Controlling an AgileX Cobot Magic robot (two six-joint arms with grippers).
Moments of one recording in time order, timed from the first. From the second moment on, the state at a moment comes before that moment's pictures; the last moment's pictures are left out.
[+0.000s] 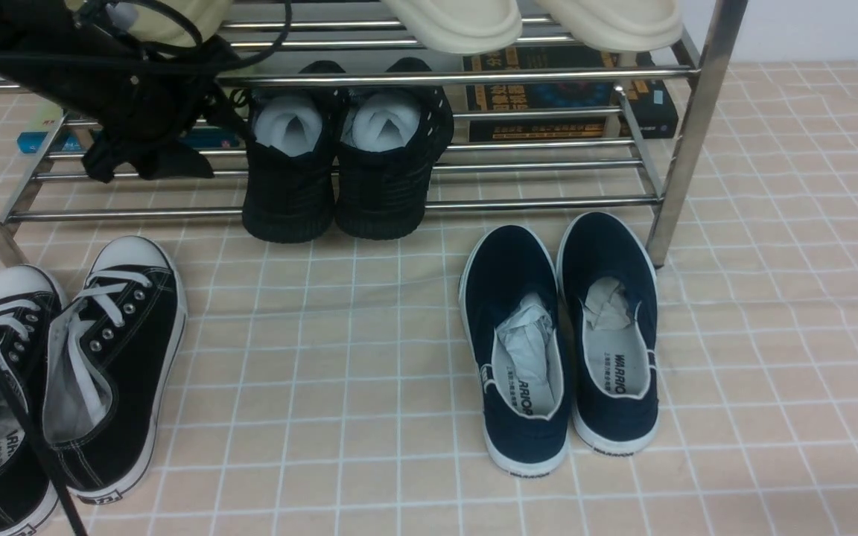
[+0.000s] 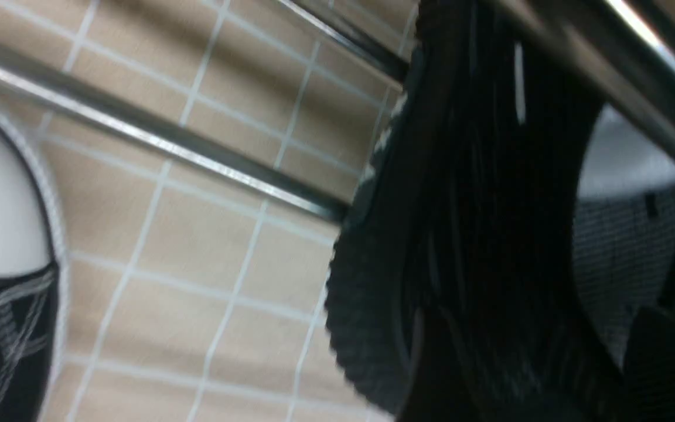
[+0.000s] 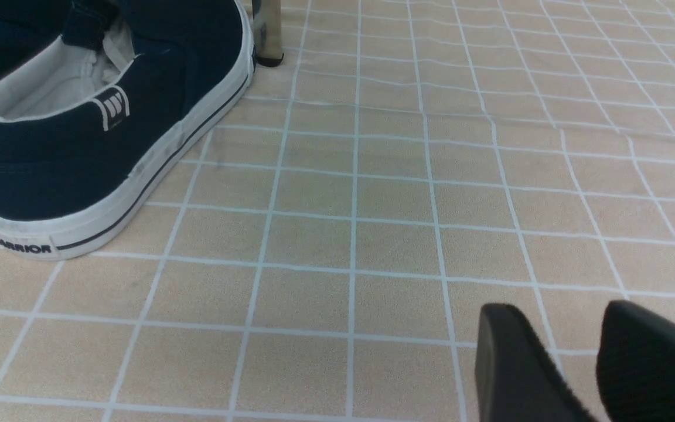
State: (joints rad) right arm 0.00 -0.01 0.01 0.07 0.39 -0.11; left arm -0.03 1.87 -1.62 -0.49 0.79 -0.25
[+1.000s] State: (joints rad) right arm 0.00 -0.01 0.01 0.07 0.39 -0.11; left arm -0.03 1.95 -1.63 -0.56 0.77 -0.24
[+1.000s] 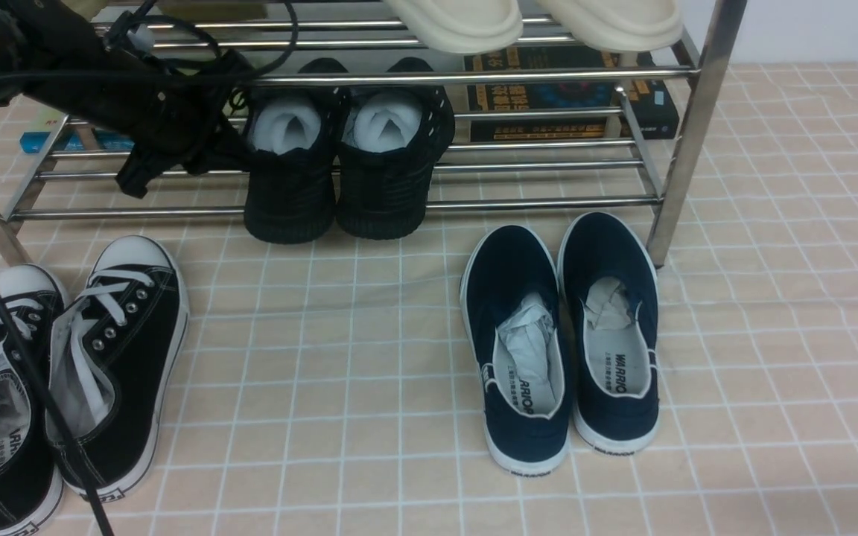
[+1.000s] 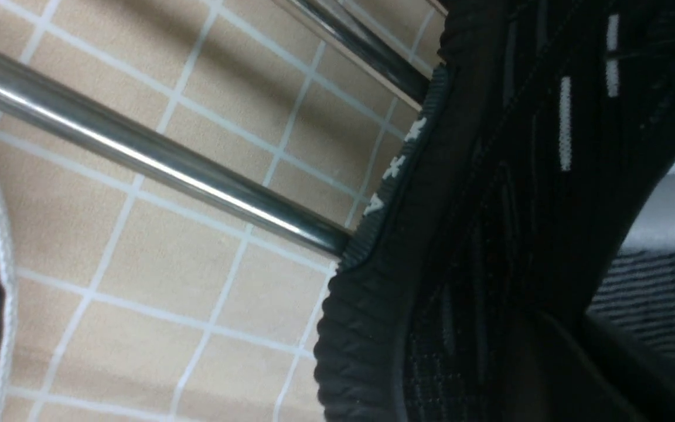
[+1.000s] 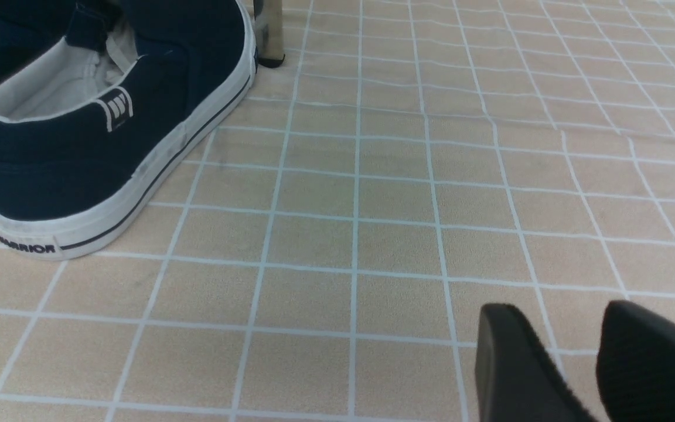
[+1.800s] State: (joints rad) right arm 0.00 -0.01 0.01 0.07 0.39 -0.11; left arm -0.03 1.54 -1.61 -0.22 1.23 -0.21
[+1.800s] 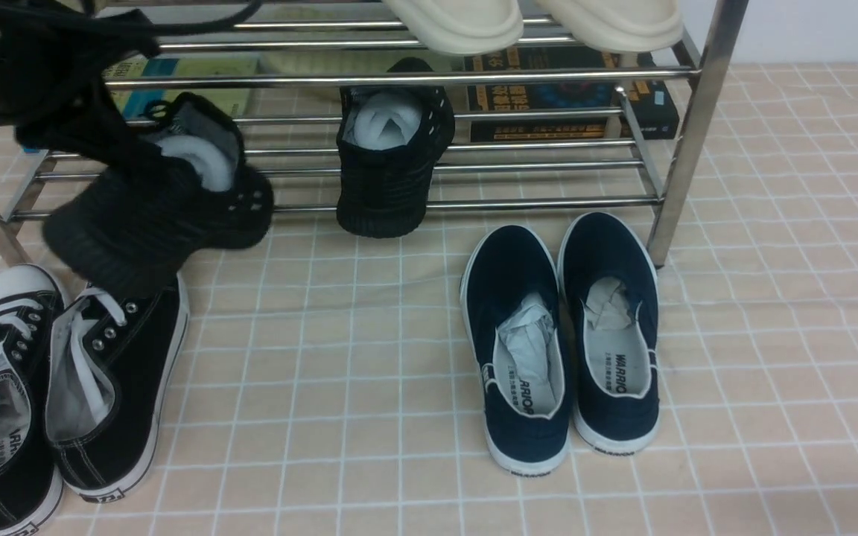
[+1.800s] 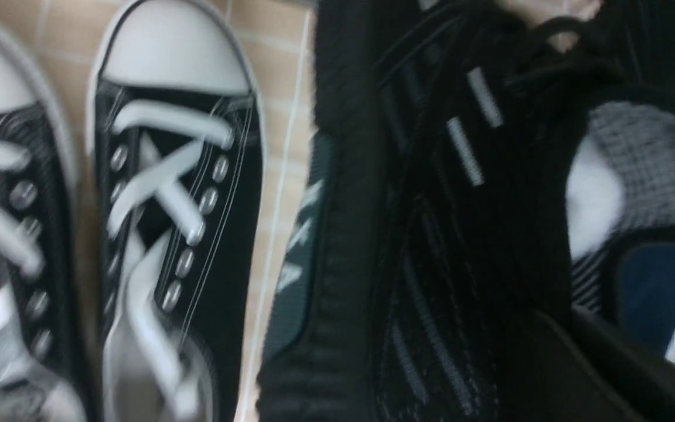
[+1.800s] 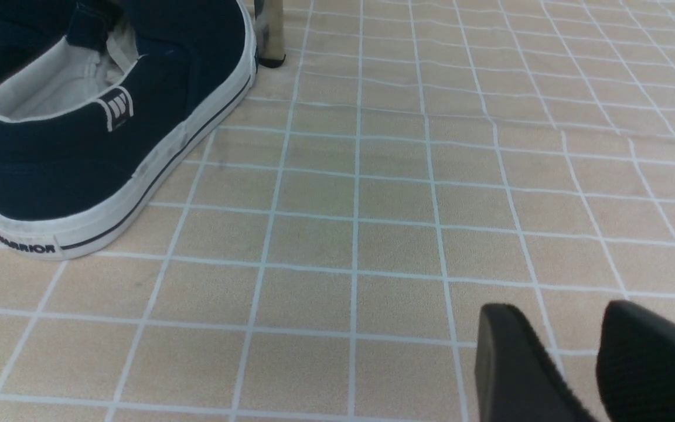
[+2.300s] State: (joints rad) right arm 0.00 -0.01 0.01 0.07 0.39 -0.11; left arm -0.03 1.24 -1.11 -0.43 0.95 -0.22
